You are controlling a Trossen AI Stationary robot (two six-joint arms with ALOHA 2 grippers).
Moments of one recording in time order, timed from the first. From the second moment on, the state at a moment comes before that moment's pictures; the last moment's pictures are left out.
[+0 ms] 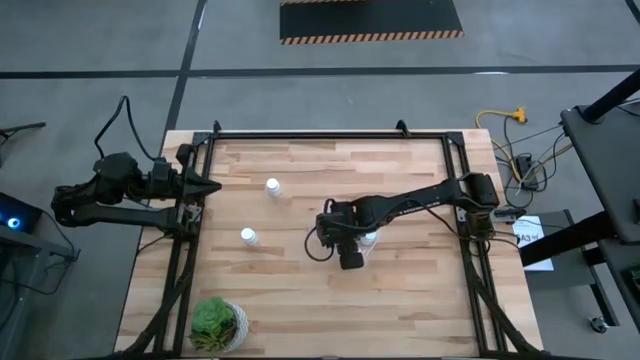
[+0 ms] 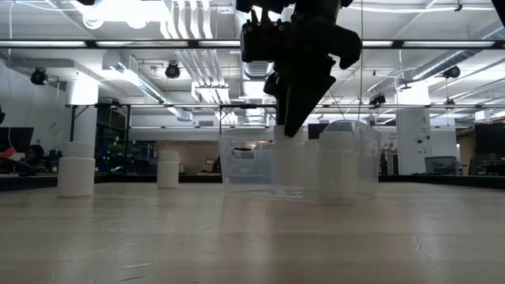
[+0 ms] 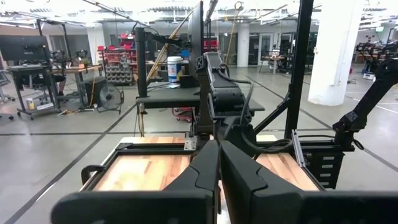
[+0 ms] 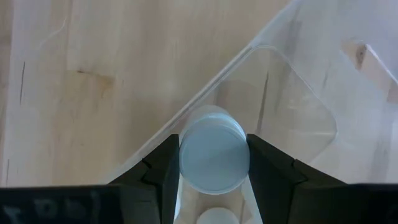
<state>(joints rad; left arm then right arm) 0.00 0.39 0.78 -0.38 0.00 0.01 0.13 1.96 1.55 -0.87 0.00 -0.01</state>
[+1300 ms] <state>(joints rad) 0.00 0.39 0.78 -0.38 0.00 0.01 0.13 1.95 1.55 -0.84 -0.01 0.00</state>
